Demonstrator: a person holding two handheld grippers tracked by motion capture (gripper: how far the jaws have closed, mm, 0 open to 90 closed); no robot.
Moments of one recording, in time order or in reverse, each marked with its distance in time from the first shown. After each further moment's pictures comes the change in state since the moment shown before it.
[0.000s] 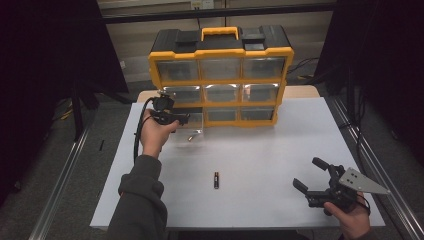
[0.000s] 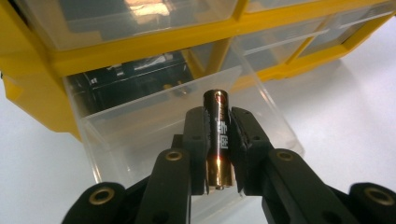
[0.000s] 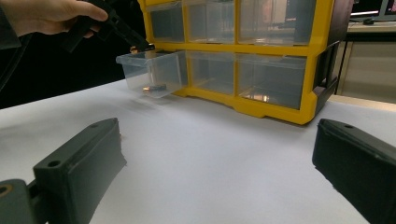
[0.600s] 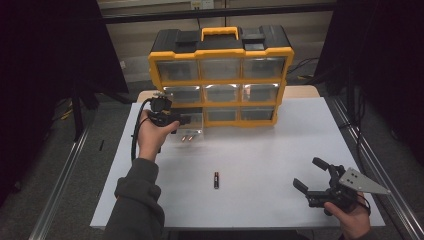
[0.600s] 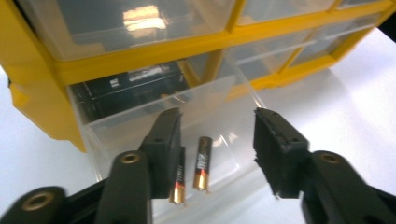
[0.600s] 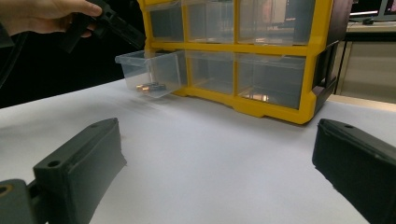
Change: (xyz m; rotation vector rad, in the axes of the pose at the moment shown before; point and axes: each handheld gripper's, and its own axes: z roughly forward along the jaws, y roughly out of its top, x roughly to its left) left arm -0.003 -0.006 -0.011 -0.067 -0.046 0.018; right arm 0.000 0.000 0.000 0.001 -0.001 -0.003
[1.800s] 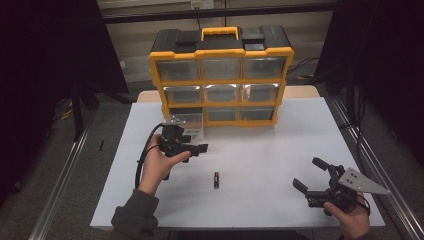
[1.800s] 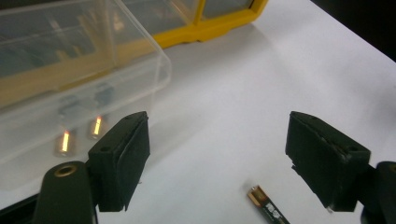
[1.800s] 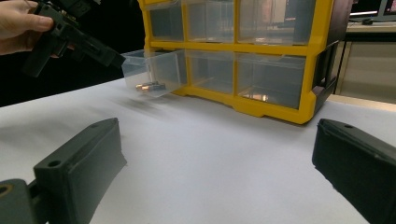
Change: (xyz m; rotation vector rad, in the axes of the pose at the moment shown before) left arm -0.051 -0.061 -0.001 0.019 -0.170 0.082; right arm 0.001 0.000 0.001 0.000 -0.006 -0.003
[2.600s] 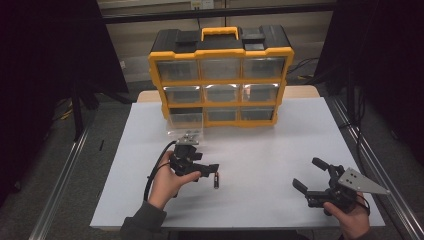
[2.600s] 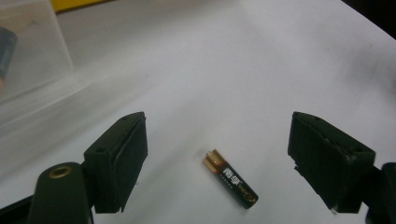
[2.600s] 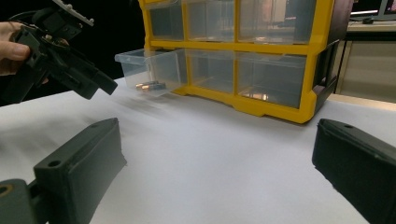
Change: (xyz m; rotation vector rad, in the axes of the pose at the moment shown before) left arm -0.030 -0.035 0.020 0.048 -0.076 0.037; right arm 0.000 0.000 0.000 0.001 0.002 0.001
